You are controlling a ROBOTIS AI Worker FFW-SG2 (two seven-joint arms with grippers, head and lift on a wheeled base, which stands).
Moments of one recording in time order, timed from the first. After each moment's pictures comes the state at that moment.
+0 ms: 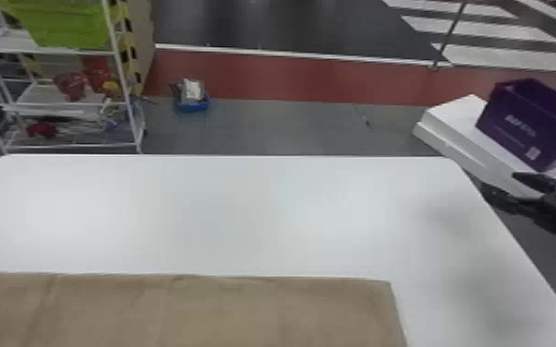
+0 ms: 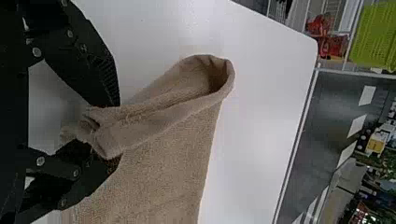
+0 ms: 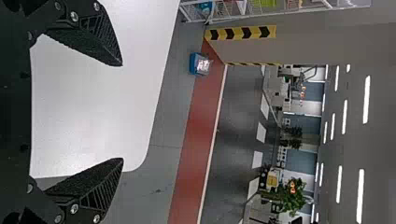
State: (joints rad) left arm 0.36 0.00 0.74 -2.00 -0.22 0.81 -1.04; right arm -0.11 -0.65 -0.33 -1.20 -0.28 0.18 0.71
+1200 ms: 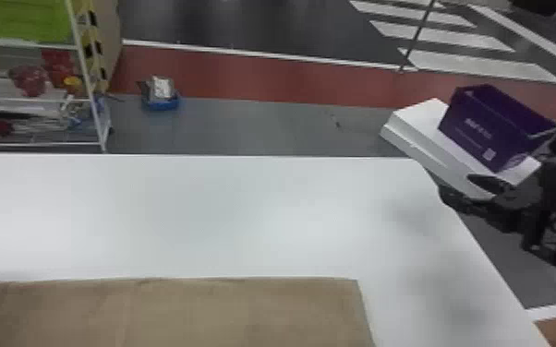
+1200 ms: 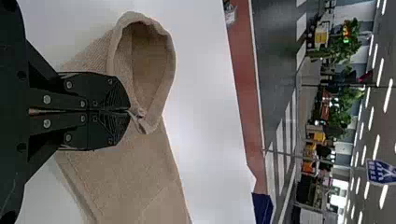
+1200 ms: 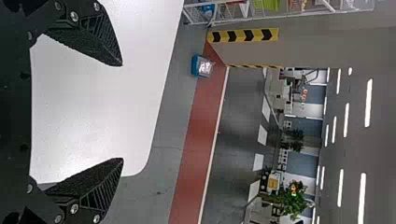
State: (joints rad) left arm 0.56 0.00 0.67 -2.26 -0.10 0.50 -1.19; right arm -0.10 -0.65 -0.31 -1.19 -0.28 0.16 0.71
